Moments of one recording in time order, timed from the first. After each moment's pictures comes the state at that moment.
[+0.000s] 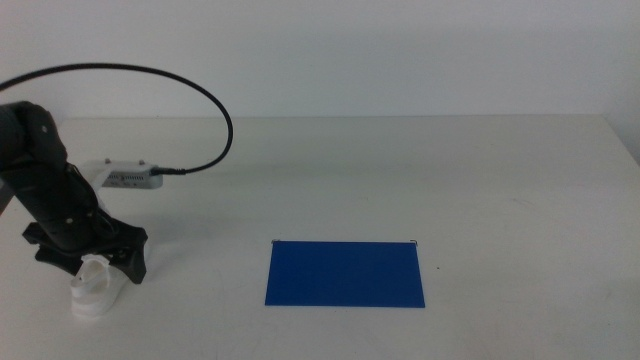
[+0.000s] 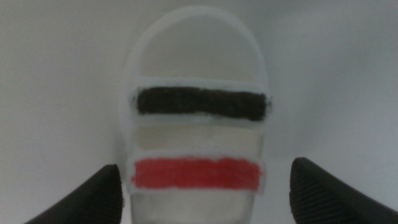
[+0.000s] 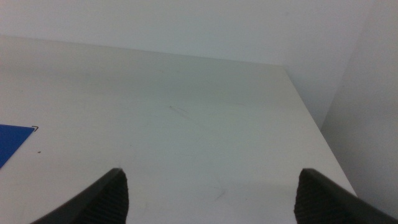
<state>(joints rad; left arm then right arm) 0.07 1.87 -1.16 -0.17 0.88 0.34 -0.04 -0.01 0.03 -0.01 0.24 -0.06</state>
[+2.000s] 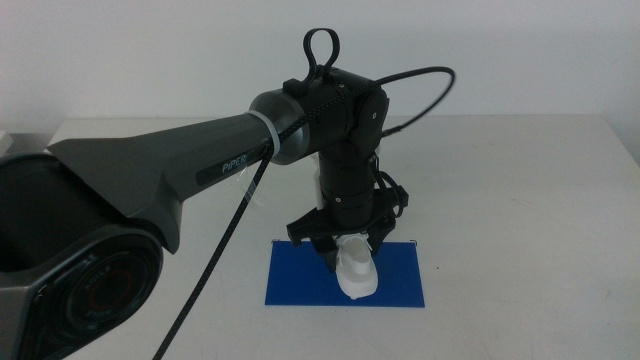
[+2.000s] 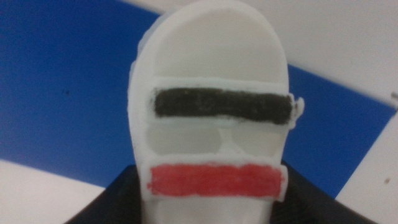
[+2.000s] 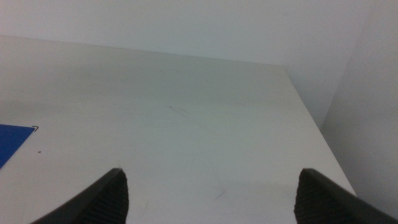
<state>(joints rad) -0.69 2.20 -1.86 -0.08 1.22 -1.01 -0.04 -0.01 0.03 -0.01 0.24 -0.06</state>
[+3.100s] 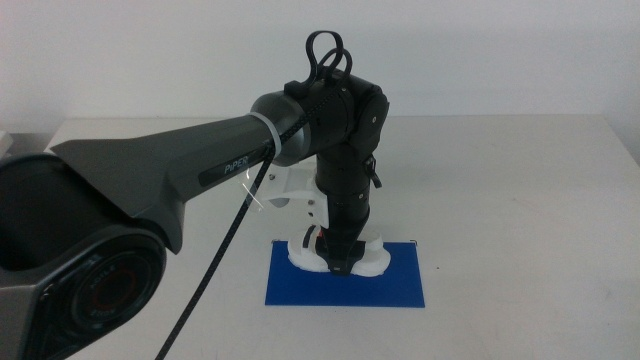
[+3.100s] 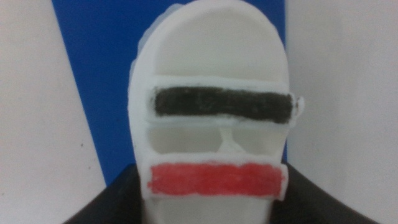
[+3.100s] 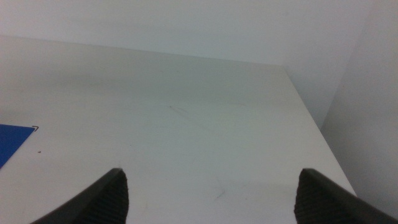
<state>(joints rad) -0.69 2.21 -1.87 -0.02 1.22 -2.10 -0.04 -0.01 0.03 -0.01 0.24 -0.06</state>
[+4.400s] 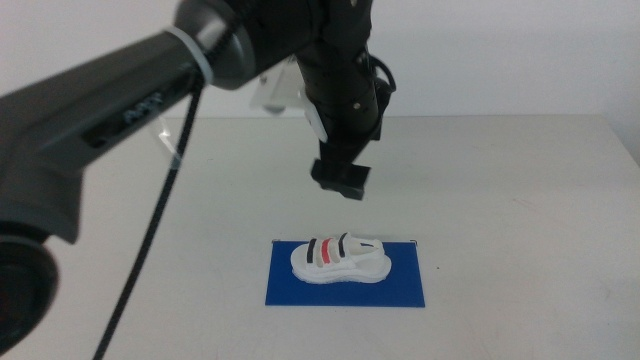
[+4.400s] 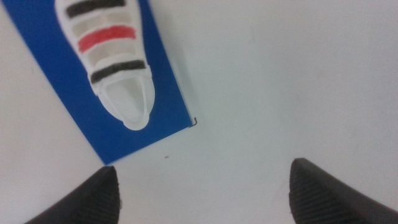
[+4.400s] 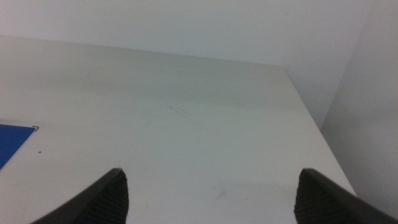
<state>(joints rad) -0.69 2.01 -2.00 -0.01 1.24 -1.89 -0.04 -0.01 0.03 -0.01 0.24 -0.06</state>
